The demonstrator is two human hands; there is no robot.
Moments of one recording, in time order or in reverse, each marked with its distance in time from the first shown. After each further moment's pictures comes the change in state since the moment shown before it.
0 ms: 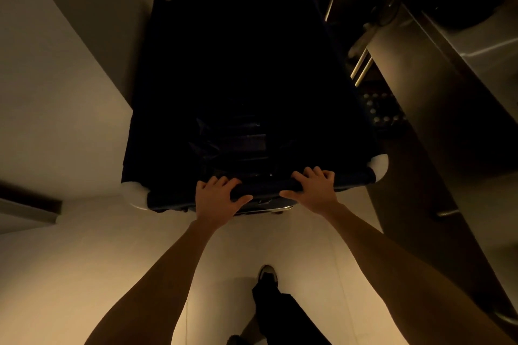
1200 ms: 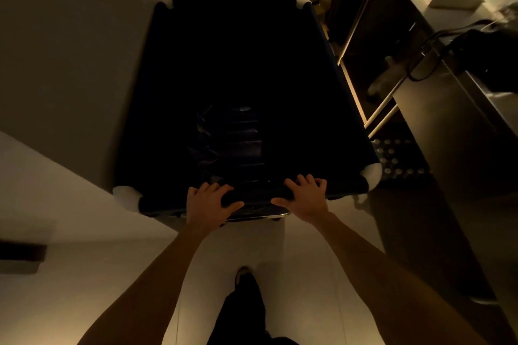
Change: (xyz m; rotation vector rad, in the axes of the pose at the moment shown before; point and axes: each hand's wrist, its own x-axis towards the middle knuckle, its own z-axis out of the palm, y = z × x) left_hand 0.257 -0.082 0.021 -0.005 -0.076 -0.103; right_hand 0.276 0.002 -0.057 -0.021 -0.058 -0.024
